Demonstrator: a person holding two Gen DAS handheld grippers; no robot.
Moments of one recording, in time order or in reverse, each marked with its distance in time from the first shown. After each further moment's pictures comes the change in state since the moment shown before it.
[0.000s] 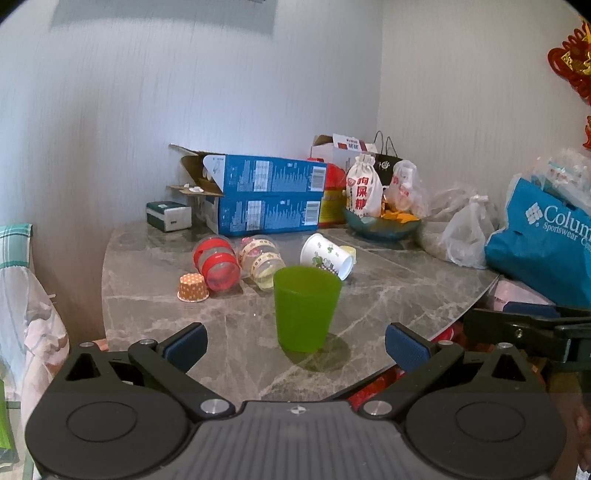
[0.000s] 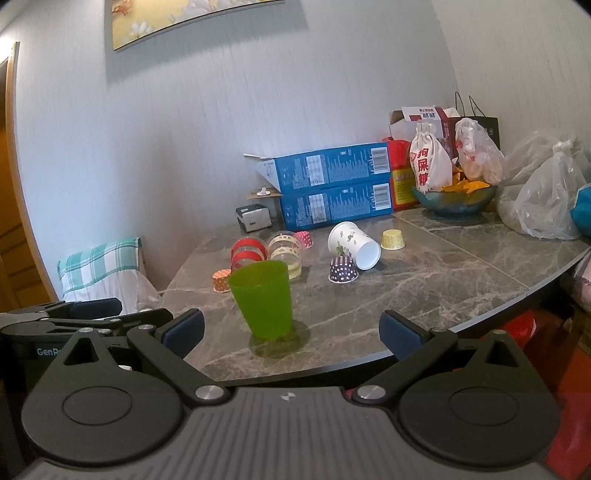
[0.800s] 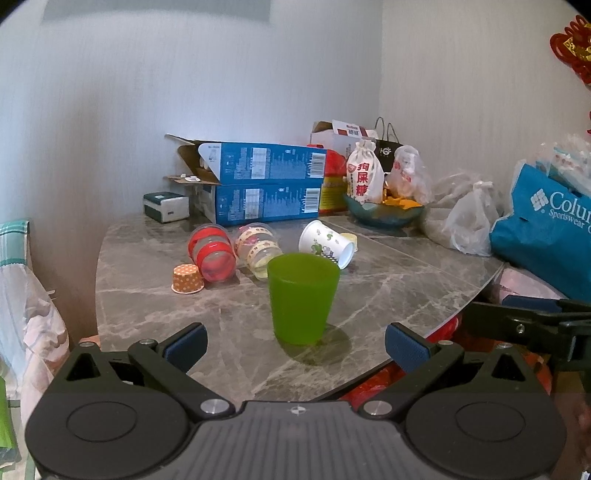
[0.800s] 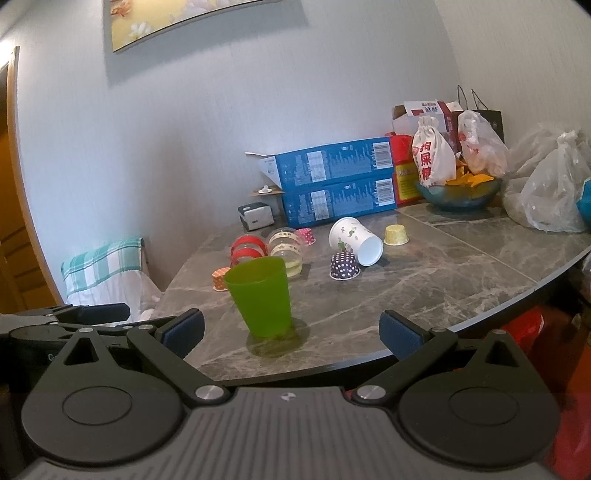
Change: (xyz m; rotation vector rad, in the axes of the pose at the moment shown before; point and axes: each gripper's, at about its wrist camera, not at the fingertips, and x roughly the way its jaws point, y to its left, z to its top) left arm 0.016 -0.007 -0.001 0.018 0.034 0.004; right arm 0.009 -0.010 -0.004 0.018 0.001 0.022
